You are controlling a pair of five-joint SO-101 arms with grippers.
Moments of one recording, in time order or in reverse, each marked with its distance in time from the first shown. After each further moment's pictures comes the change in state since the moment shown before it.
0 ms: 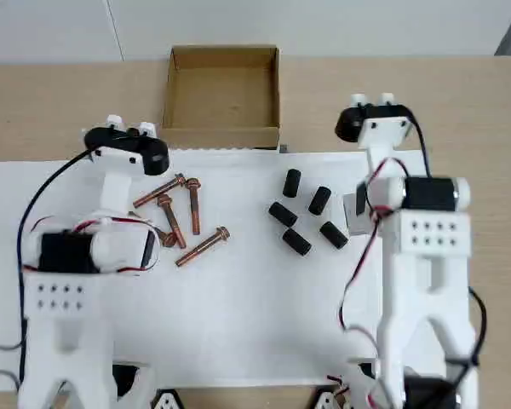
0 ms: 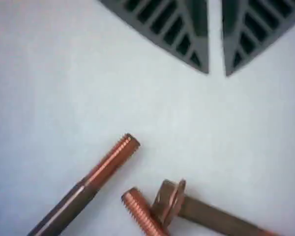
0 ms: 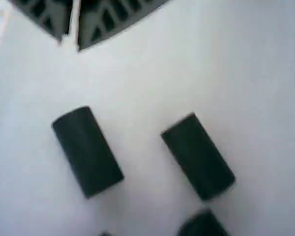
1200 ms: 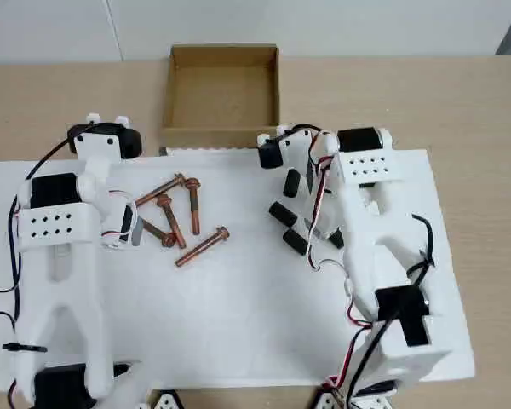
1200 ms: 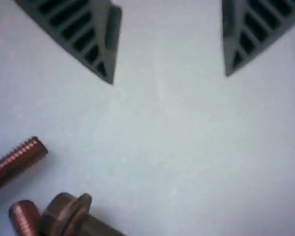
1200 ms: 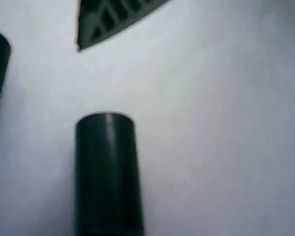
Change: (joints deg) left arm -9.9 20.5 -7.8 0.0 -3.9; right arm -9.8 29.1 -14.6 4.8 20.5
